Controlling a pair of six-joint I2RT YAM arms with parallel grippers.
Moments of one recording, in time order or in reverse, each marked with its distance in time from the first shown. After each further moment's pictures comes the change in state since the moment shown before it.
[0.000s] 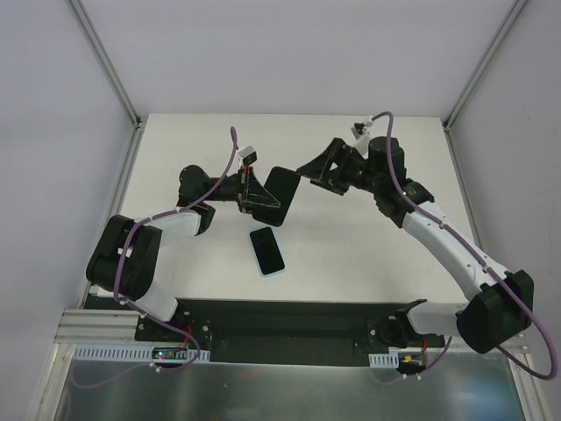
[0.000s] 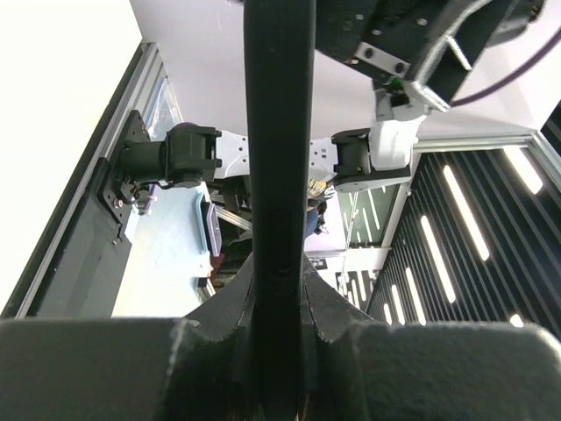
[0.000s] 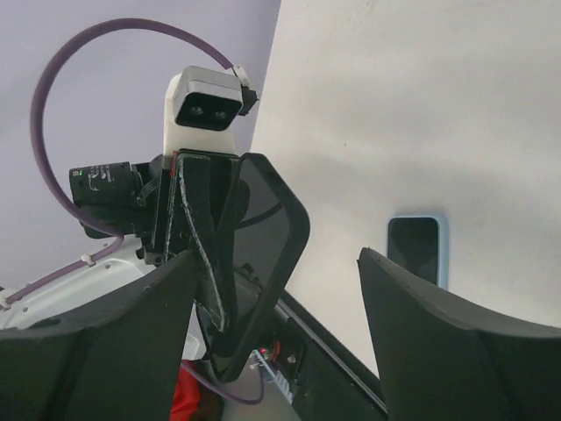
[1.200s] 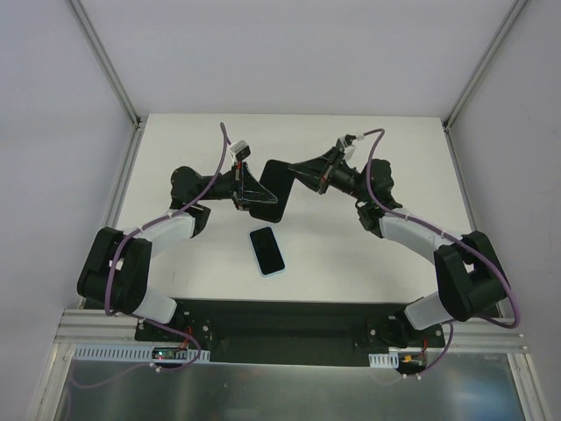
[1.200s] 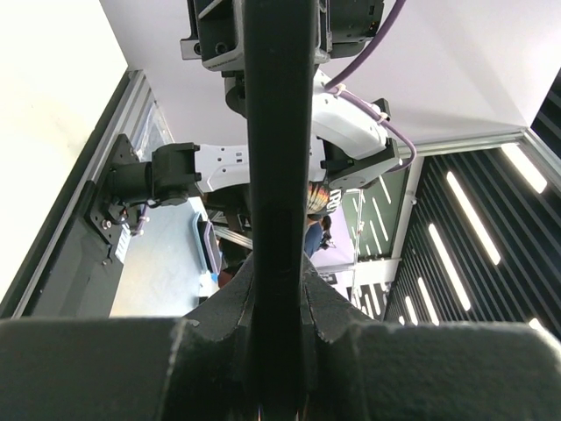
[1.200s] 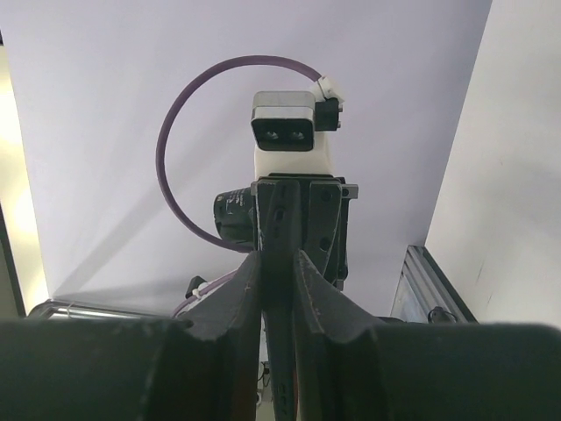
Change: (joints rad) left arm 0.008 -0.099 -0.010 -0.015 -0.035 -0.007; right arm -0.001 0.229 -0.315 1.041 -0.214 0.731
